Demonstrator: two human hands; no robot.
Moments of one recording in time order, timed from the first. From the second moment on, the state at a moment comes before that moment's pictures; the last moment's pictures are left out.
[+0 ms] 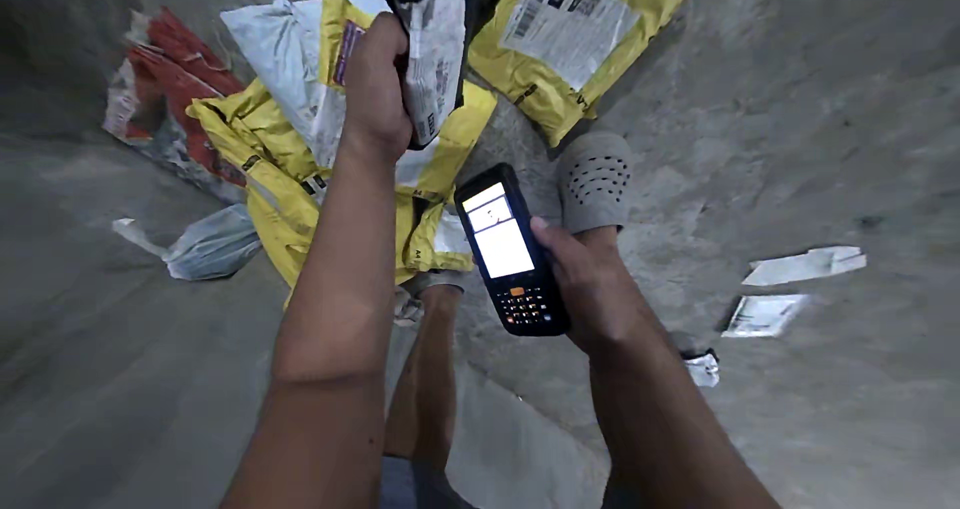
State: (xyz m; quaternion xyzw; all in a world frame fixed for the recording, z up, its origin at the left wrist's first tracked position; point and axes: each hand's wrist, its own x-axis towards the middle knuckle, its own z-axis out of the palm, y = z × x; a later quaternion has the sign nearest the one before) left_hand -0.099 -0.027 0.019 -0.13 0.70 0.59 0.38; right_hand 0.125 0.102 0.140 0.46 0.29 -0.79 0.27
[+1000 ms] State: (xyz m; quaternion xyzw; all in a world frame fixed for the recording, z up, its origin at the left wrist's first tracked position) left_hand -0.065 0.053 -0.100 -0.01 0.87 0.17 0.46; right_hand 0.121 0.117 0.122 0.58 0.17 -0.78 0.15
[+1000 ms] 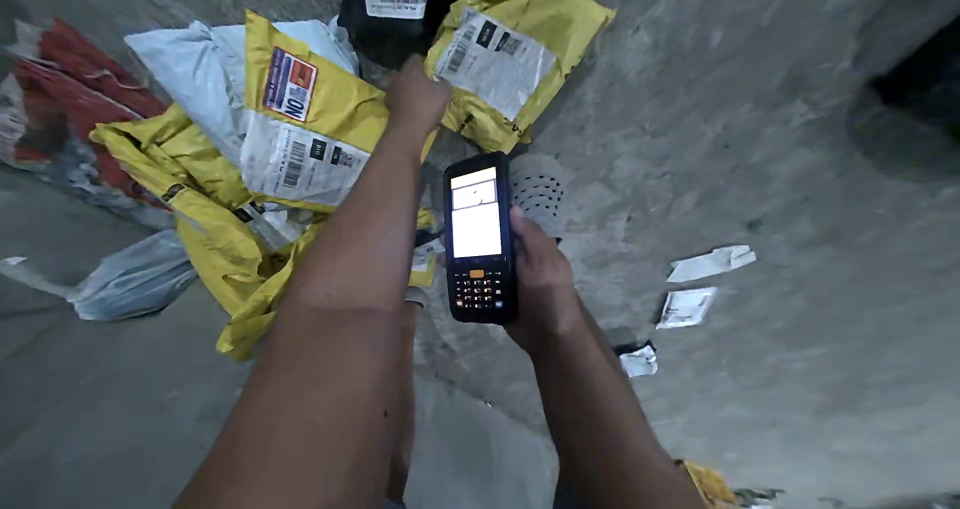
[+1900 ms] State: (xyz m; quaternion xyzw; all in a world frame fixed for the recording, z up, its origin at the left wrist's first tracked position) left_hand -0.117 0.064 -0.059 -0.18 0.61 0.60 0.49; right_hand 0.131 0.122 0.121 0.44 -0.03 -0.90 0.08
